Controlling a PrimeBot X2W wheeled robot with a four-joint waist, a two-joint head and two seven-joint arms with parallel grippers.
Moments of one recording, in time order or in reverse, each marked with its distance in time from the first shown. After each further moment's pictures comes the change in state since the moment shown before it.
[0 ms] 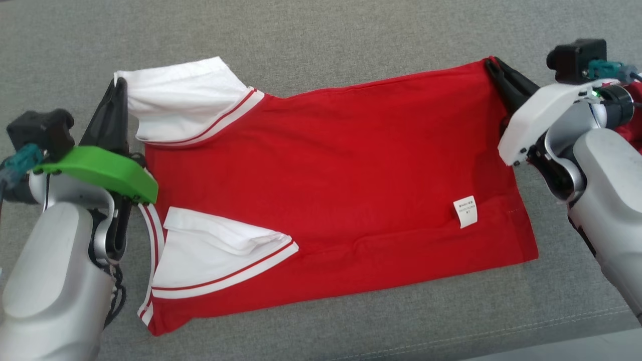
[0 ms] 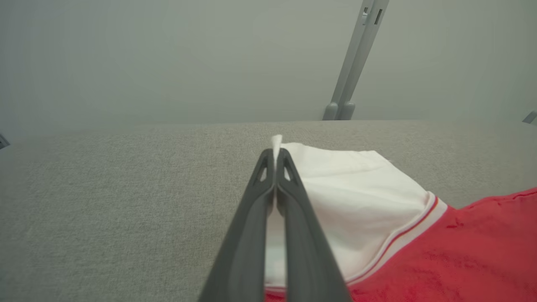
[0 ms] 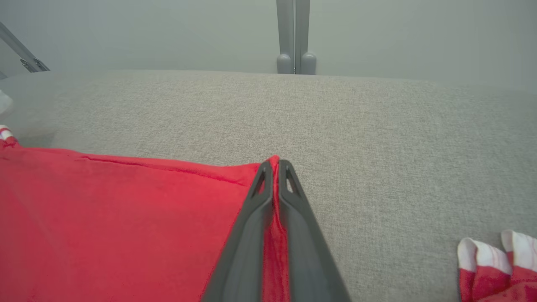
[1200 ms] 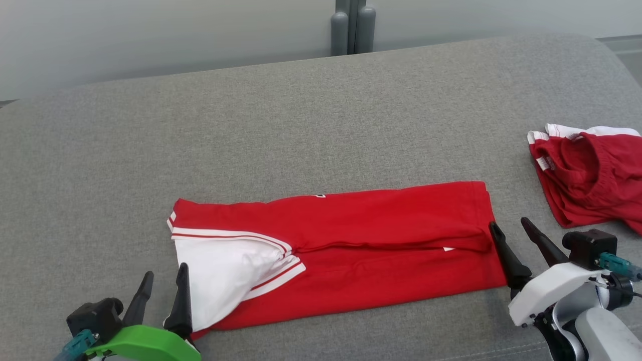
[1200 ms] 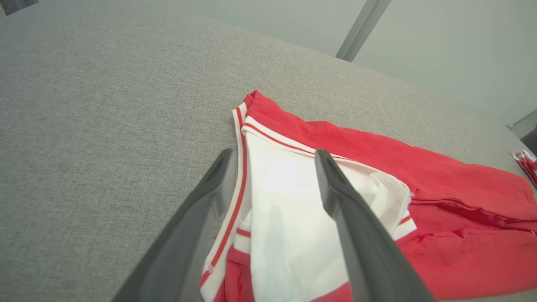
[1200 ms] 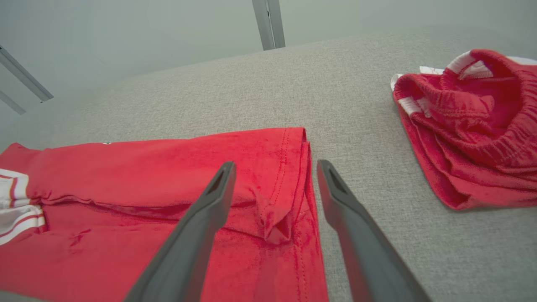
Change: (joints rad) left arm 0.641 -0.046 -0.007 -0.326 -0.134 0.150 0.012; right arm 0.669 0.093 -0.295 -0.274 -0.134 -0.001 -0.133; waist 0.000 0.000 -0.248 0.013
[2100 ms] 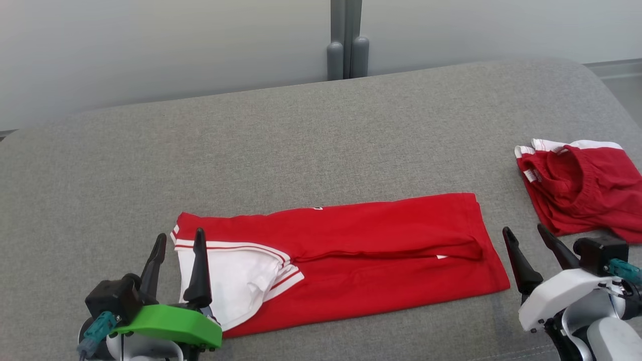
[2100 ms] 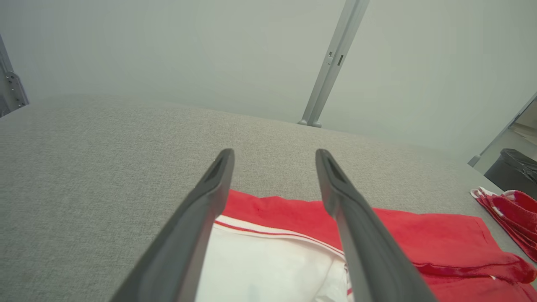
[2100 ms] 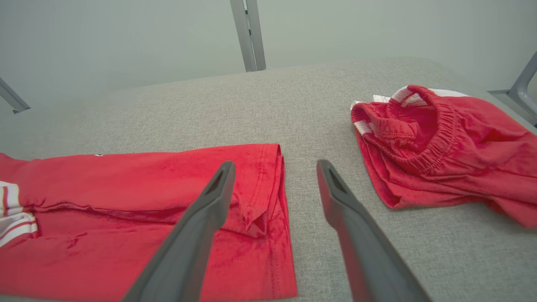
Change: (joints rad) left arm -0.072 -0.032 -0.044 -0.041 0.091 0.039 -0.091; right arm 0.115 0.073 -0.166 -0.128 -0.160 0.000 0.080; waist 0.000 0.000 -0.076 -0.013
